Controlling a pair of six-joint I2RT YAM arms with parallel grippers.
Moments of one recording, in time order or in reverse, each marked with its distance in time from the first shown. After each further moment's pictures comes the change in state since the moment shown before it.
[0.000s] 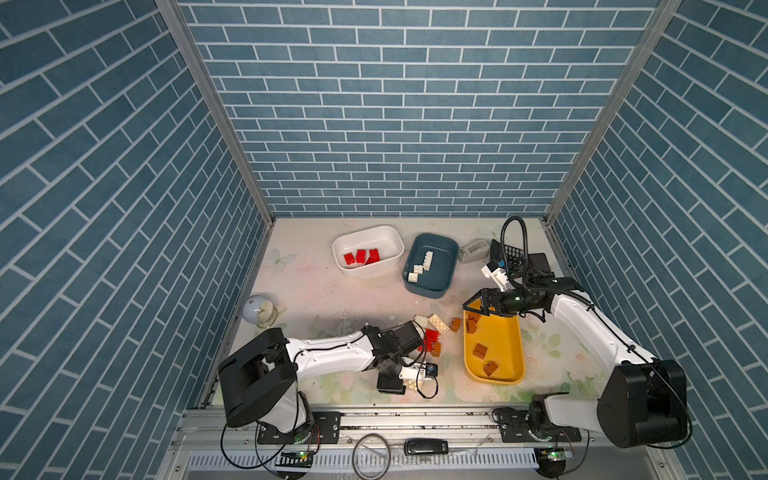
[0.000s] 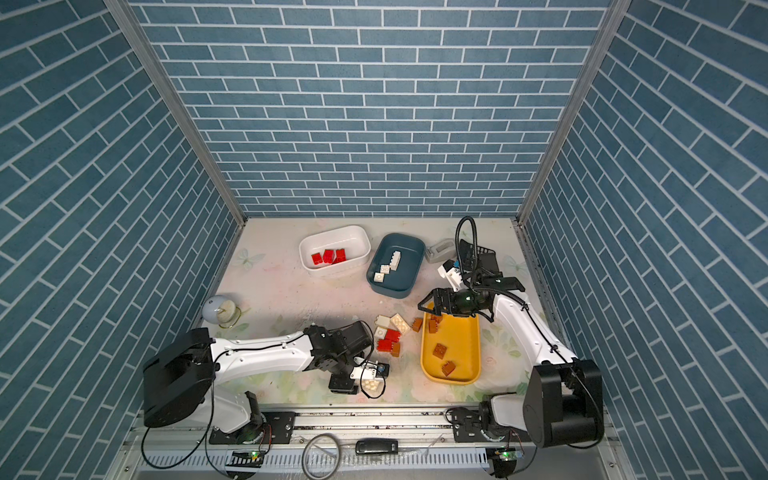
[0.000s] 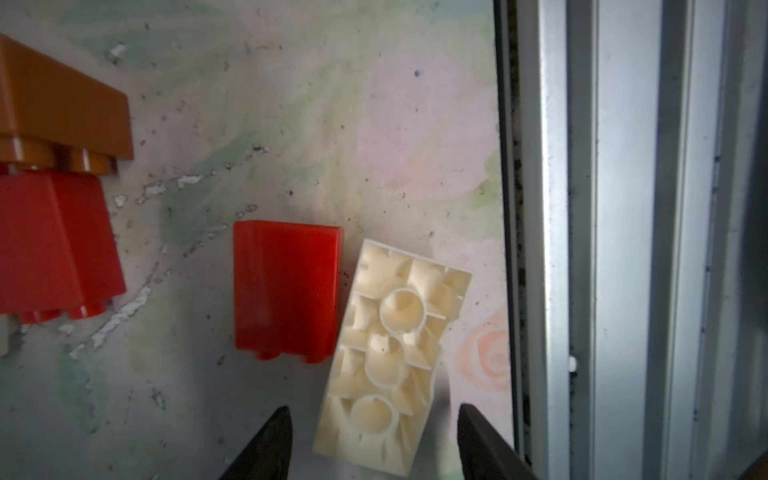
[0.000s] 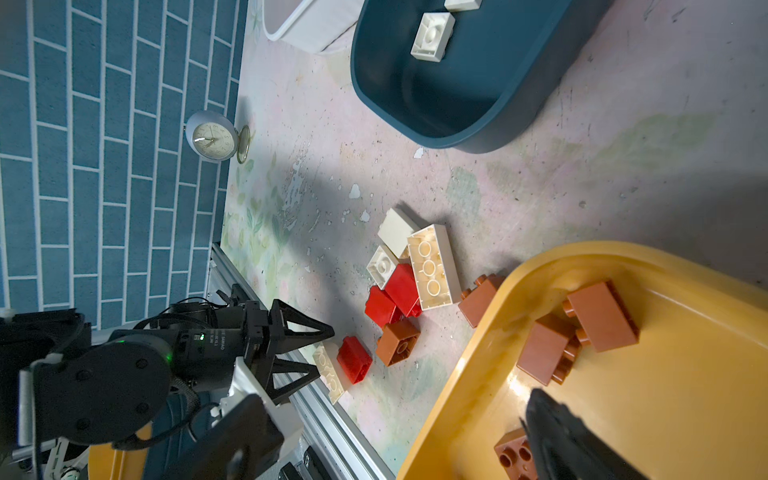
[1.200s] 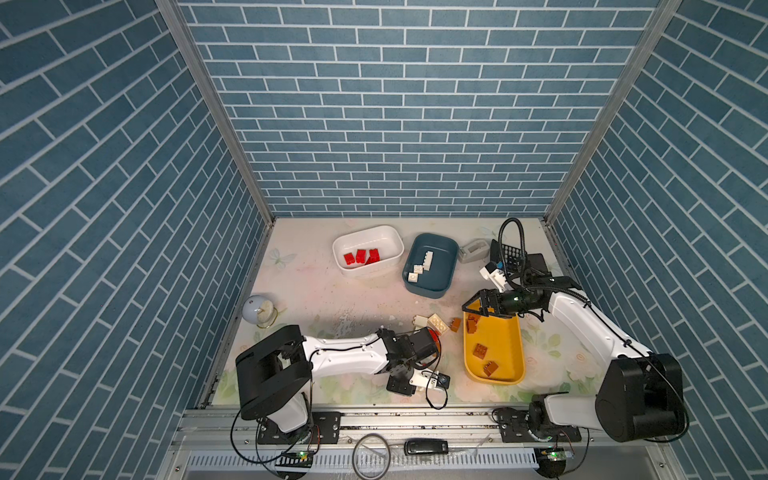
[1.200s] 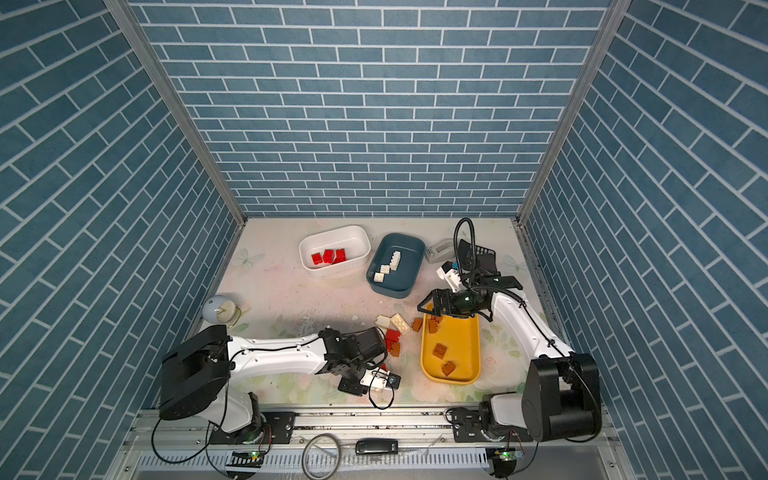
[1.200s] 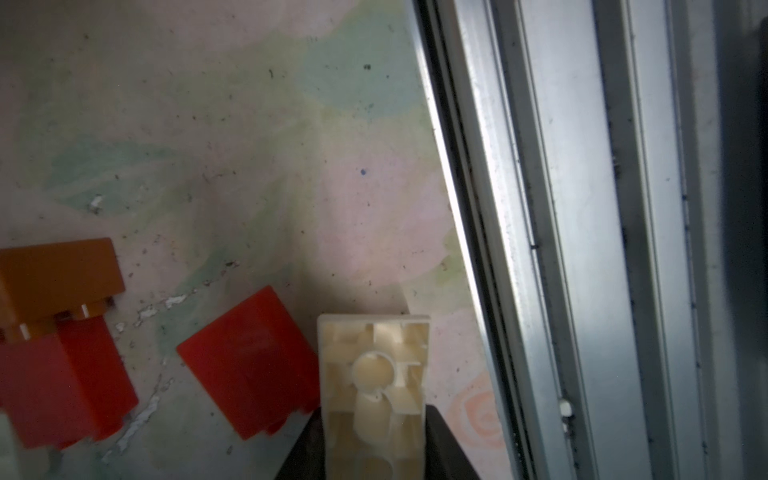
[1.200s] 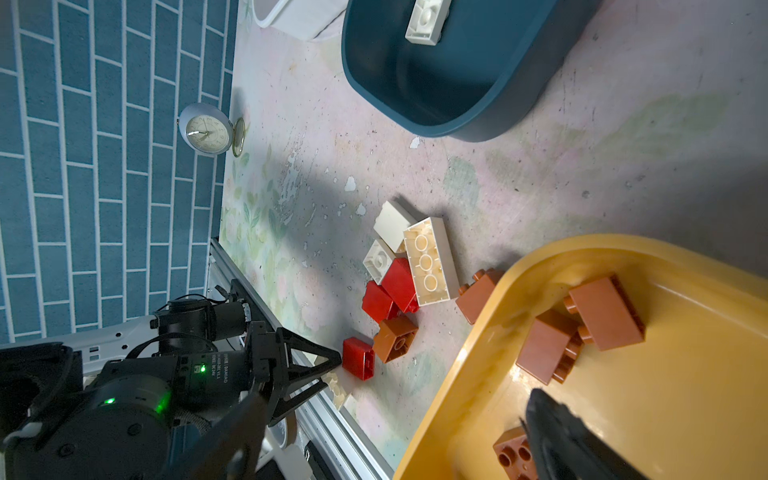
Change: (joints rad) left arm -0.078 0.079 0.095 -0.008 -0.005 0.063; right arm 0.002 0.033 0.000 -0.002 -0.002 -0.015
